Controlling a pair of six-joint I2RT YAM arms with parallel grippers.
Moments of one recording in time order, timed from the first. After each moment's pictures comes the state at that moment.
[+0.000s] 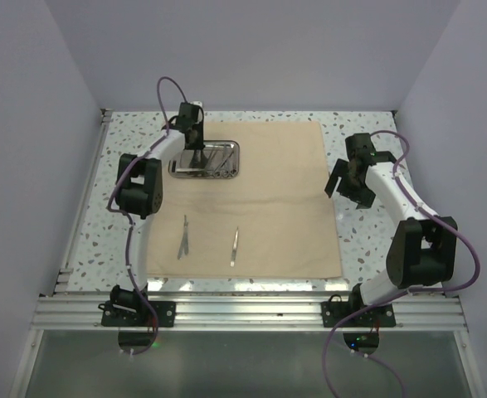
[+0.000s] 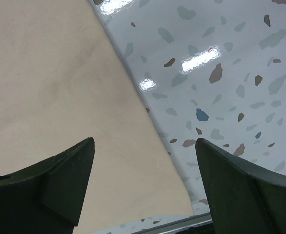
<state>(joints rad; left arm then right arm) -0.22 2.40 1.95 -0.39 -0.09 -0.19 0.08 1.55 1.21 -0.90 0.19 0.52</state>
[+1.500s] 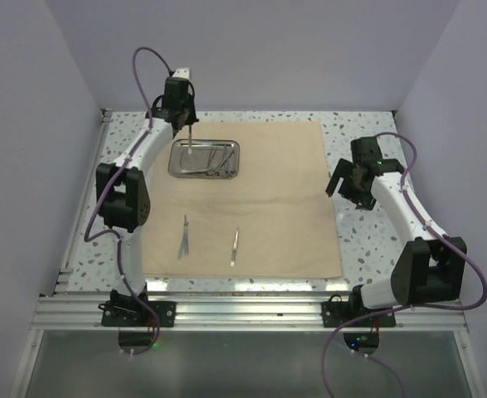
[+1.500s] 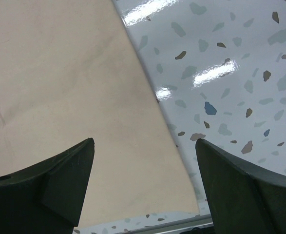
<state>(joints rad) -0.22 2.15 1.95 -0.39 -0.16 -0.23 0.08 1.42 1.15 -0.87 0.14 0.52</state>
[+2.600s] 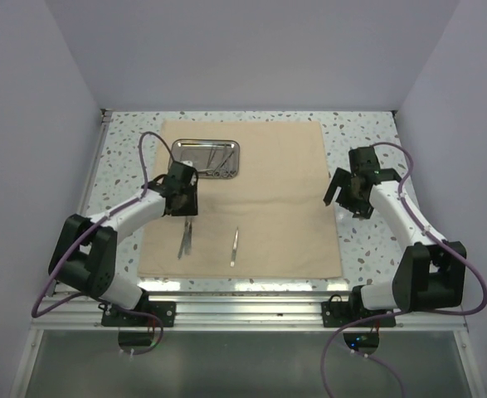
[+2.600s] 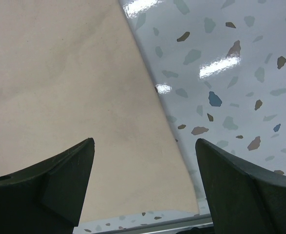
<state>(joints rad) -0.40 1.51 0.89 -0.43 -0.12 -0.41 0.09 1.38 1.04 -0.82 0.11 0.52</state>
